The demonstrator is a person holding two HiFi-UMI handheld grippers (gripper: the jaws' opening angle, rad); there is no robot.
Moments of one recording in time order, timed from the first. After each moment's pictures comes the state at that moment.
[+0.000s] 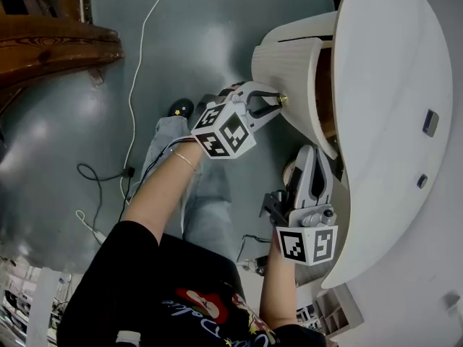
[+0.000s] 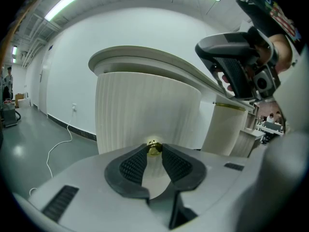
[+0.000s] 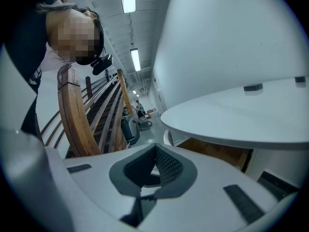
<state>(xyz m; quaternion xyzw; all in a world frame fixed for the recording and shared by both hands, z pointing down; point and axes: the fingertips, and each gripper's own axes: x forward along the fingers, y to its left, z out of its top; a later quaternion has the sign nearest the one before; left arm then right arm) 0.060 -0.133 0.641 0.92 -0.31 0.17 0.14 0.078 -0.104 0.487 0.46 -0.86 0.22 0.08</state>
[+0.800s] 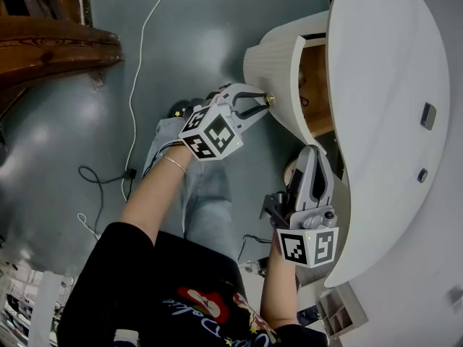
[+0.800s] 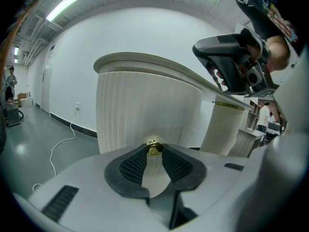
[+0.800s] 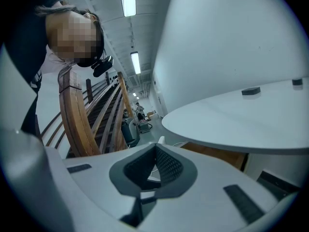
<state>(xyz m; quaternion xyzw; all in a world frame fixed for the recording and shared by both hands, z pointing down) 0.043 -0.114 0.639 0.92 -0.32 0.18 0.14 0.082 -0.096 0.470 0.46 -0.86 0.21 0.07</state>
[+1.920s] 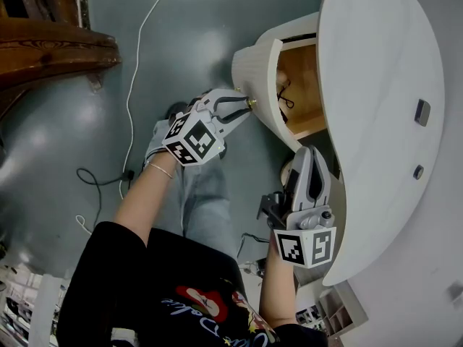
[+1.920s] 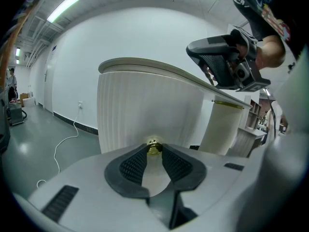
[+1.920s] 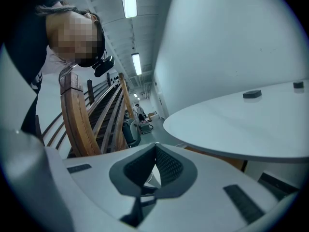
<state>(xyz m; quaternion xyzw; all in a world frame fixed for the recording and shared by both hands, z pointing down) 0.024 -0.091 0.639 0.91 -0.33 0.19 0.15 0.083 -0.094 0.457 0.46 -0.86 0.21 0.06</state>
